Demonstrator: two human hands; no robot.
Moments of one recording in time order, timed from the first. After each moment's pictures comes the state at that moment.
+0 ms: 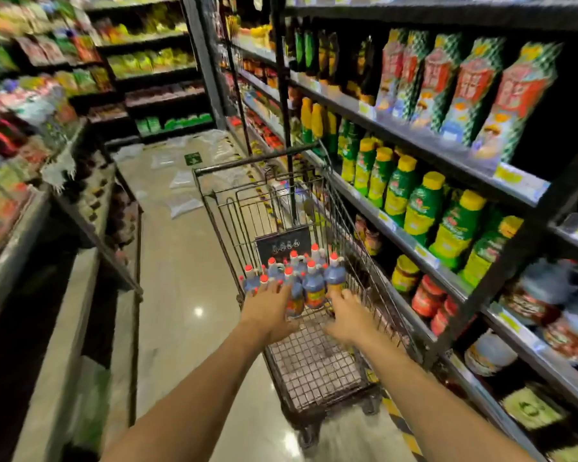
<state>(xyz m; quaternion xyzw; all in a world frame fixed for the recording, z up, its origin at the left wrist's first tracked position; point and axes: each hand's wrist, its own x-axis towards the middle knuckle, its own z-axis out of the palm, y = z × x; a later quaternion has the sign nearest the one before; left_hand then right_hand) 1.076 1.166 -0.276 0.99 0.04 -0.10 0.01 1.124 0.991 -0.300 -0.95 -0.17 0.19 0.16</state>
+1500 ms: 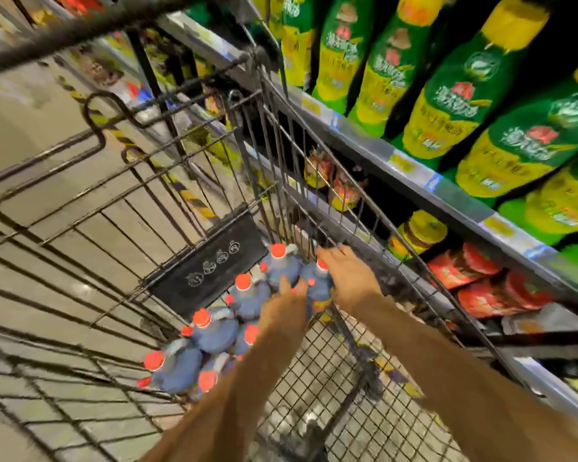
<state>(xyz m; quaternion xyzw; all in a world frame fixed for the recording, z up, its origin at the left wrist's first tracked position) 1.429 1.209 -0.572 0.96 -0.14 -0.25 0.04 1.470 1.061 -0.559 -0.97 -0.04 0.24 0.04</state>
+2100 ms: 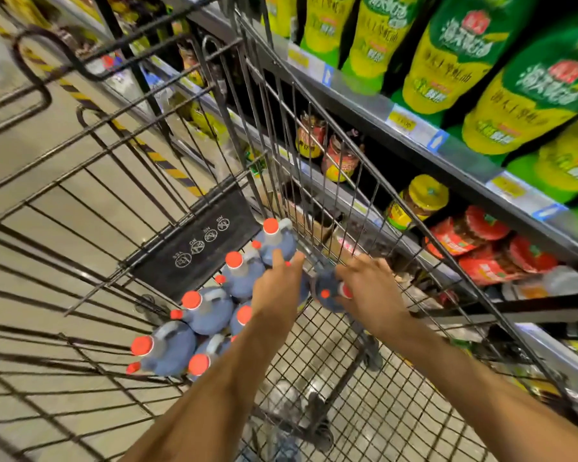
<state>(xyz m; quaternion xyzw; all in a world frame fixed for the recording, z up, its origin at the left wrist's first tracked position) 1.429 1.210 -0.571 0.96 -0.13 -0.23 0.04 1.391 1.047 -0.553 -0.99 -0.04 0.15 0.04</state>
